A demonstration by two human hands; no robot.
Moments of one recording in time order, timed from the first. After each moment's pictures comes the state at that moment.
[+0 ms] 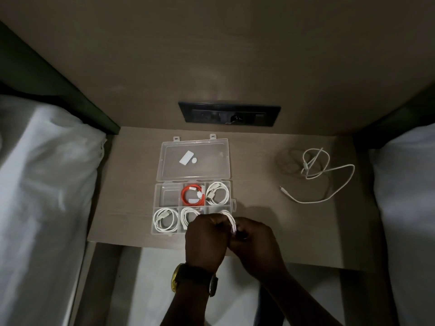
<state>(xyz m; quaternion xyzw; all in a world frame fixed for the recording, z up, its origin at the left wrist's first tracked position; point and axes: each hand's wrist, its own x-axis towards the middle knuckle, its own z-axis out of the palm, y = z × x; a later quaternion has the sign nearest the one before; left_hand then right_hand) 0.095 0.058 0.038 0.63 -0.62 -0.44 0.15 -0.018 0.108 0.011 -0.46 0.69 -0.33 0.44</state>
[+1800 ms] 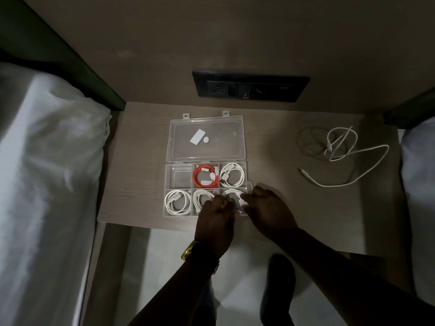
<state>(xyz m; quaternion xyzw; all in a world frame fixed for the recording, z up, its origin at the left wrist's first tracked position) 0.137 0.060 -0.064 0.51 -0.82 -0.25 0.04 -0.029 0.075 -0.052 -0.68 0.68 -0.05 0.27</state>
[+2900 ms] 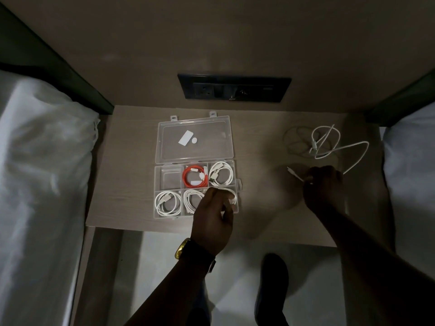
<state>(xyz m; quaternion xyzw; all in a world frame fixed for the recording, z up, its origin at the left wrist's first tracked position) 0.114 0.058 -0.035 0.51 -0.75 -0.34 0.25 -0.159 0.088 -0.056 -0.45 0.89 0.00 0.12</state>
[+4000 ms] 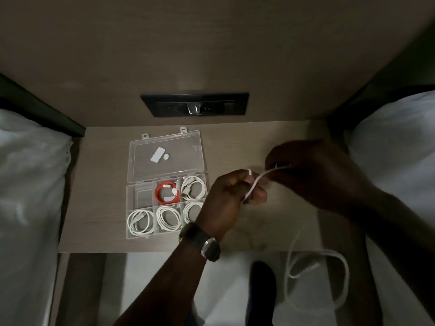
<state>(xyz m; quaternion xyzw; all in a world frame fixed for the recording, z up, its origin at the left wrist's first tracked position) 0.003 0.030 0.061 0.39 -0.50 -0.73 0.26 -0.177 0.064 0.122 -0.73 0.62 -0.21 0.19</state>
